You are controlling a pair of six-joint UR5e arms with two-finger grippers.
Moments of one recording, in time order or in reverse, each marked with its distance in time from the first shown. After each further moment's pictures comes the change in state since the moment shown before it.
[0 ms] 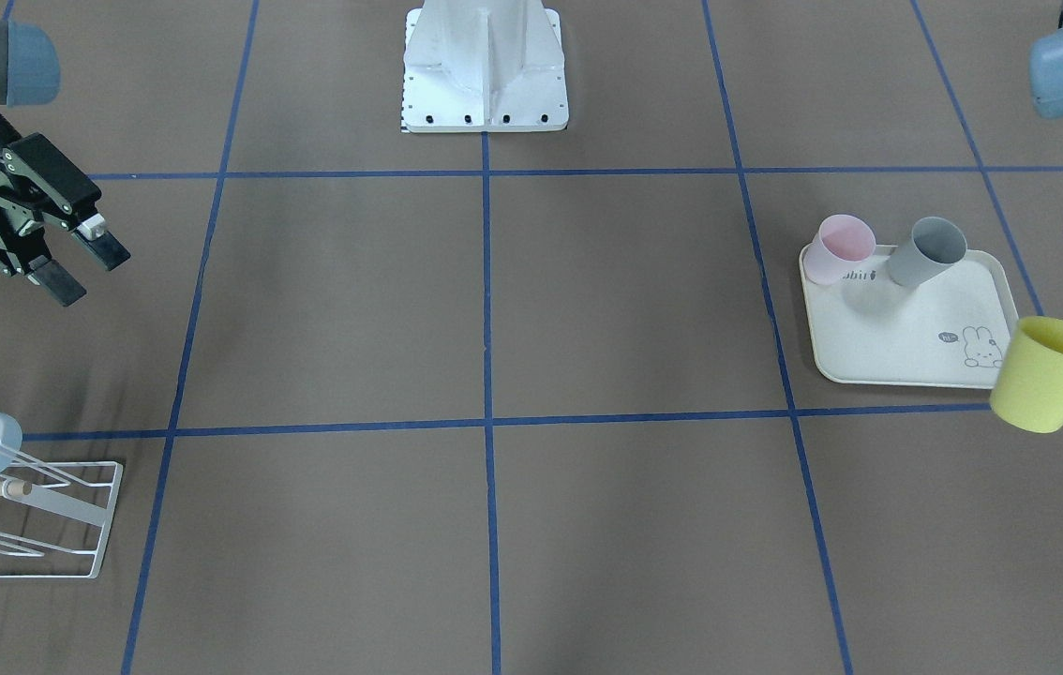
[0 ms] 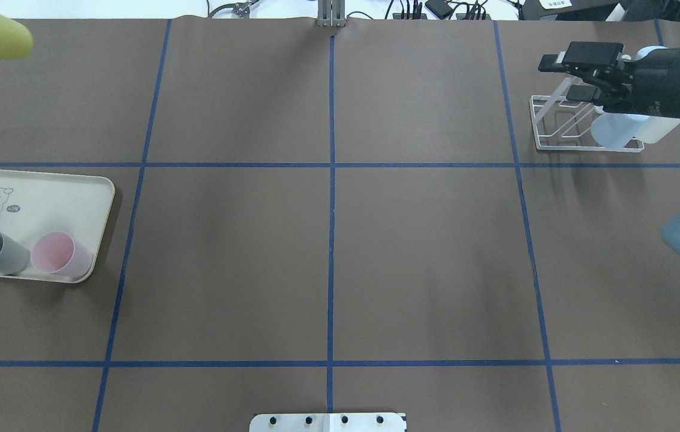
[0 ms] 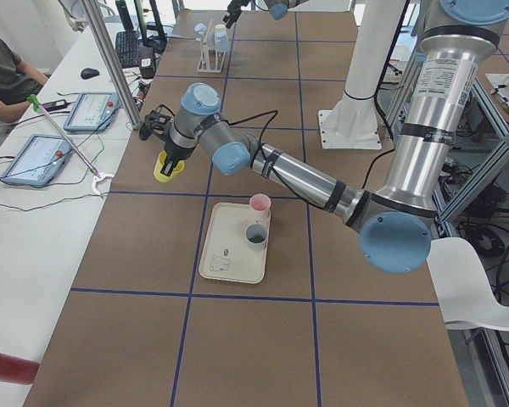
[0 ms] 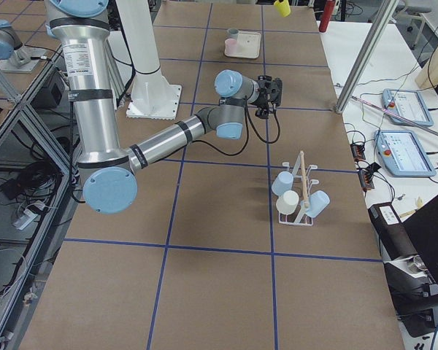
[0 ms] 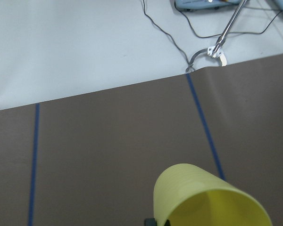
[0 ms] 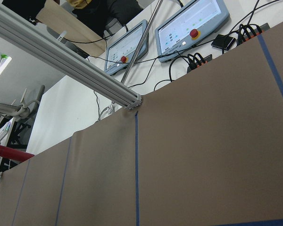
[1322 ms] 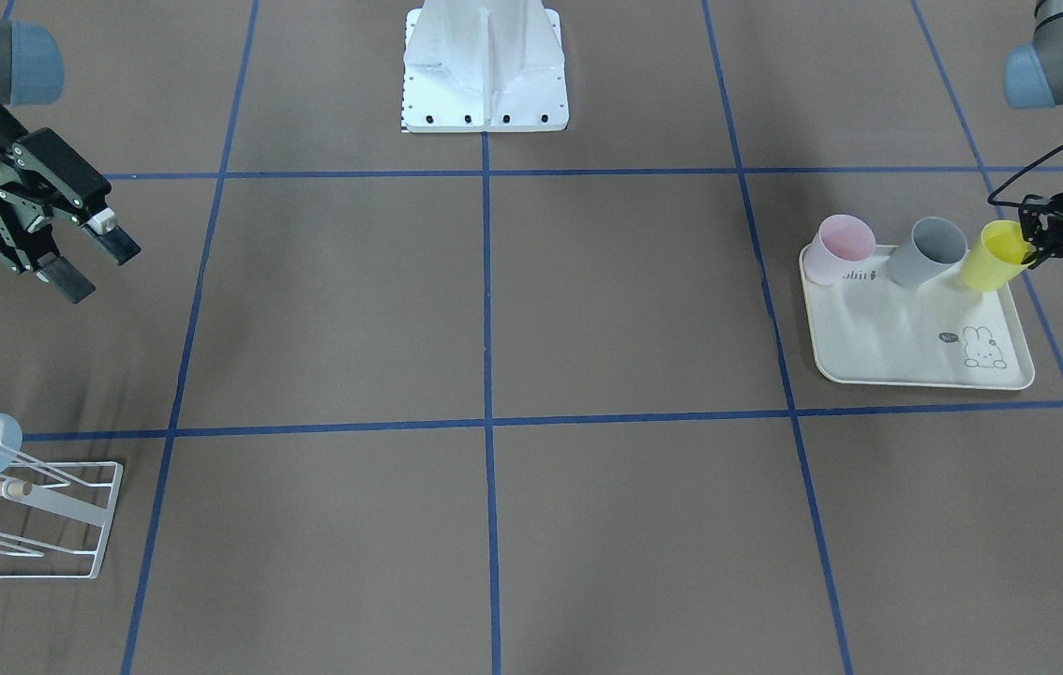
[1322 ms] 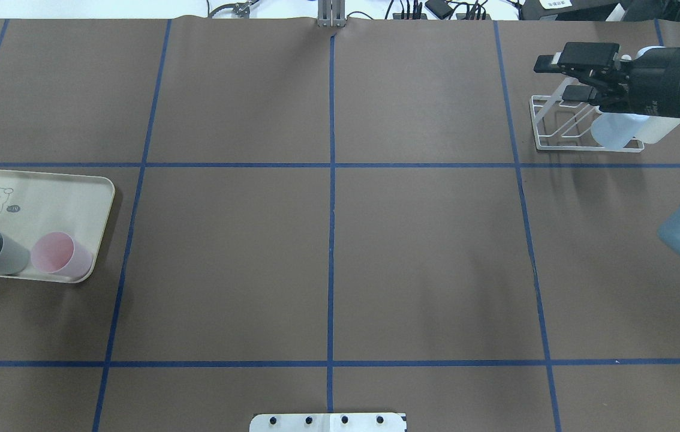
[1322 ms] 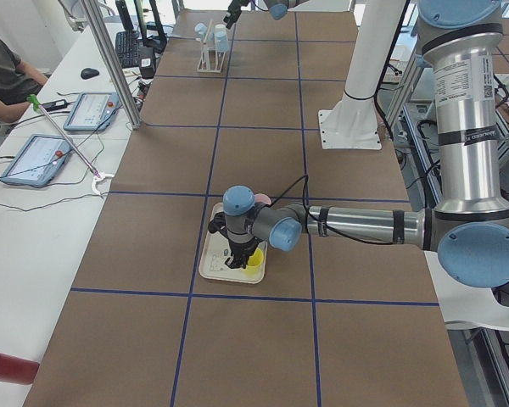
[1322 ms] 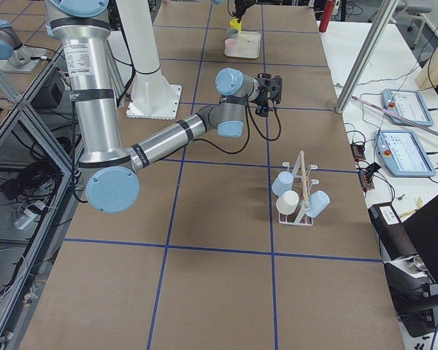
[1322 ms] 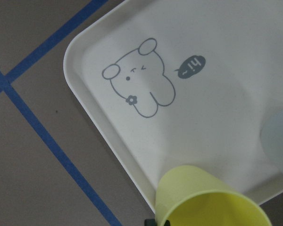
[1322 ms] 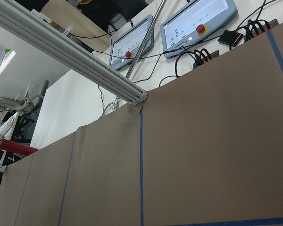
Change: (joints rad) left arm 0.096 0.399 0.059 0.189 -0.063 0.959; right arm -0.002 0.014 0.003 -0.002 0.015 -0.011
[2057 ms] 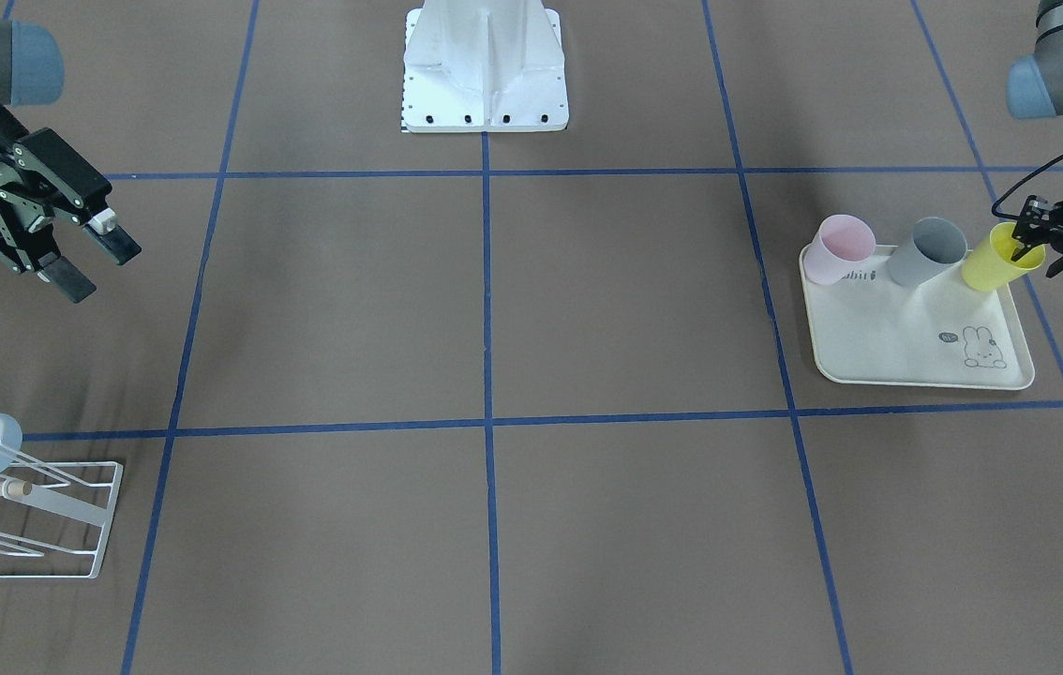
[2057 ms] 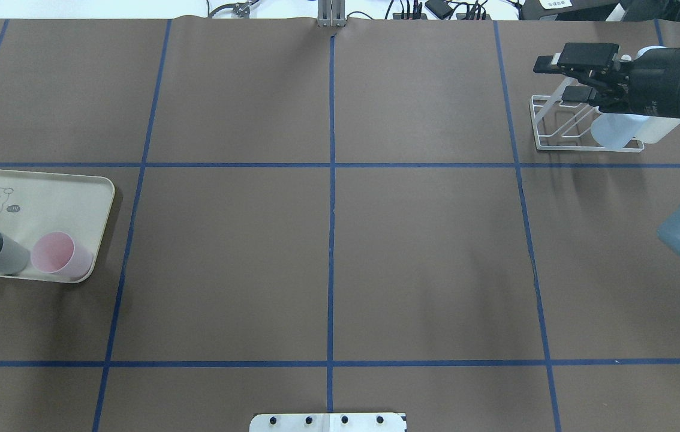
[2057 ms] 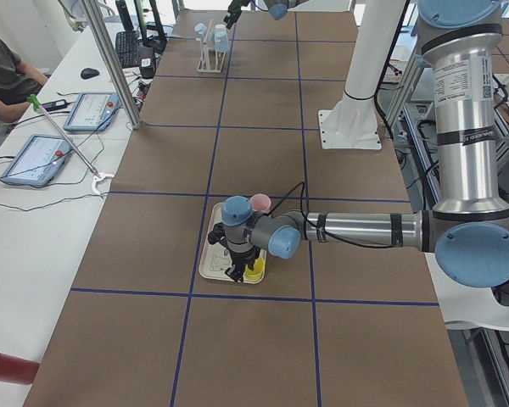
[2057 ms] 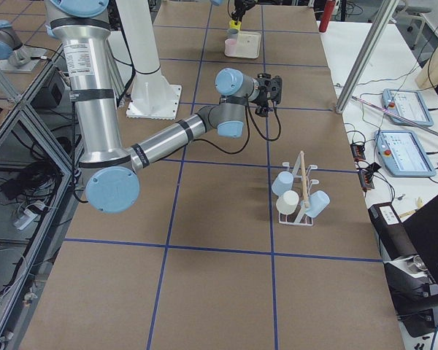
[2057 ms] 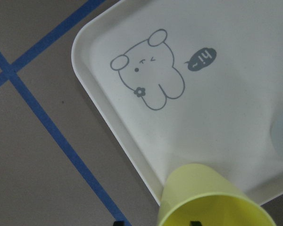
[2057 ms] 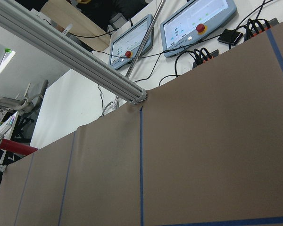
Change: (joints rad) left arm 0.019 -0.012 0.092 -0.006 -0.007 -0.027; right arm -0.001 0.001 -0.002 -0.001 0.002 0.002
